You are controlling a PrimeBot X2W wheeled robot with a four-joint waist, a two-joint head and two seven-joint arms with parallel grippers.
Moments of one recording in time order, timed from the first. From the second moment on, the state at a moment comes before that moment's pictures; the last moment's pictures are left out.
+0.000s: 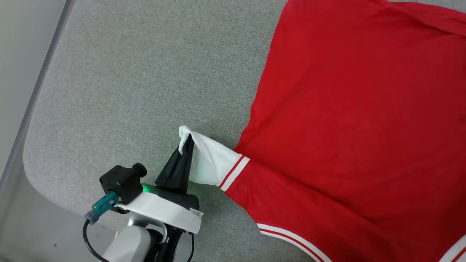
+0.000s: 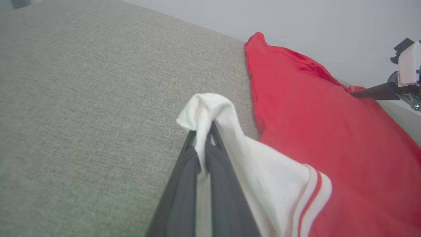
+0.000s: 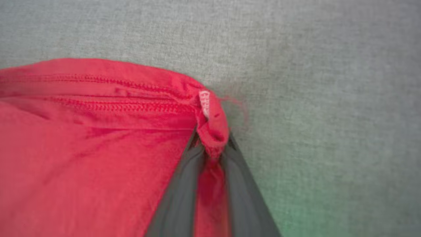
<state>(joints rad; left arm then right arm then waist) -0.22 0.25 -0.42 0.01 -0.65 0.01 -0.25 -1.04 -0.27 -0.36 0.71 -0.06 0.13 0.92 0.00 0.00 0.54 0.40</state>
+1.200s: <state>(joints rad) 0.04 0.38 -0.38 0.06 -0.70 0.12 -0.10 0.23 -0.06 -0.42 -0.07 0.27 0.13 0.88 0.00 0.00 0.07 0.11</state>
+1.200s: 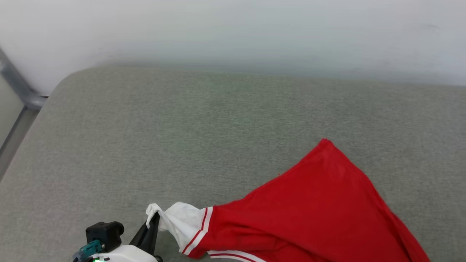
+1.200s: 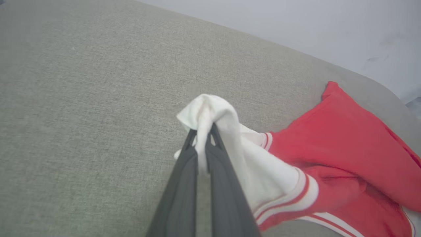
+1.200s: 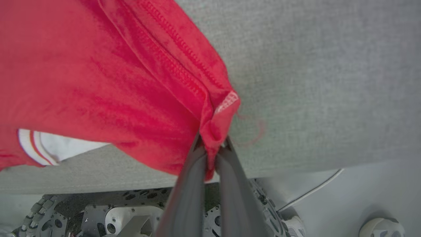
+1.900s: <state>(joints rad) 0.02 0.39 -0.40 0.05 -0.68 0.13 -0.09 0.05 -0.05 -0.38 0.09 0.29 0.13 0.15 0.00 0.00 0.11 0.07</state>
